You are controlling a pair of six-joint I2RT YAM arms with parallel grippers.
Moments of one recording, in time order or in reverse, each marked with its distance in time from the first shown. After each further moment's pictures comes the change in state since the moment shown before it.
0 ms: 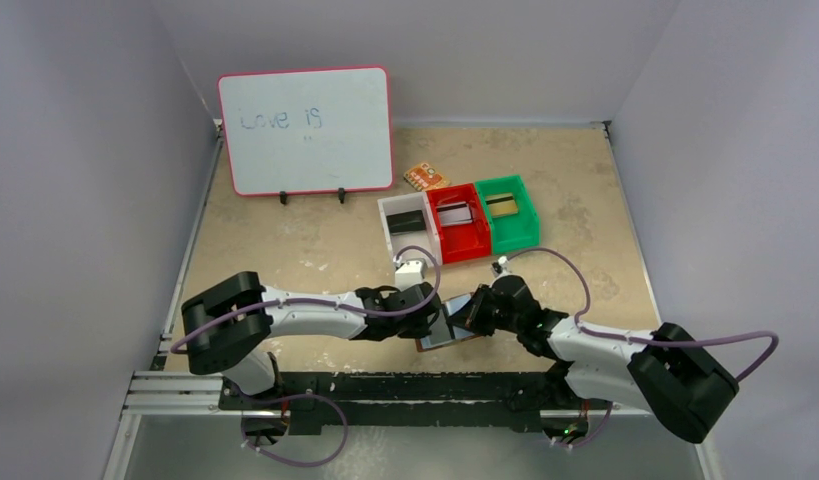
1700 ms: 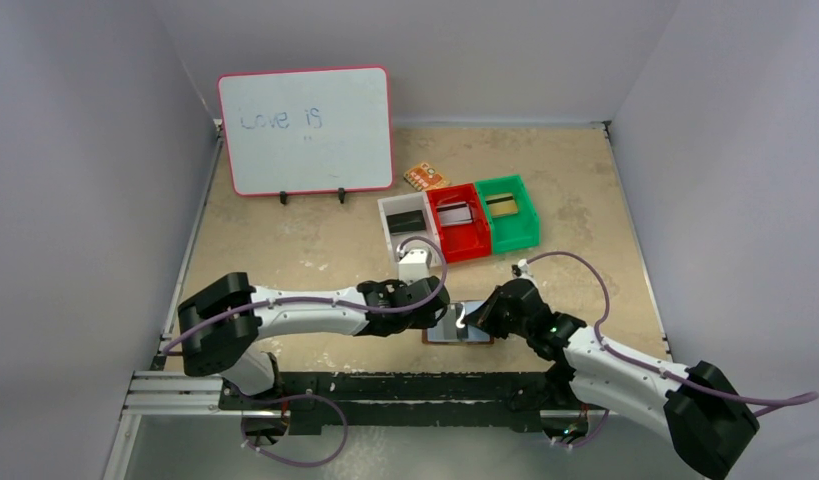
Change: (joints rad) left arm -0.022 -0.008 0.116 -0.145 -0.138 0.018; right arm -0.019 -0.245 0.017 -0.346 0.182 0.029
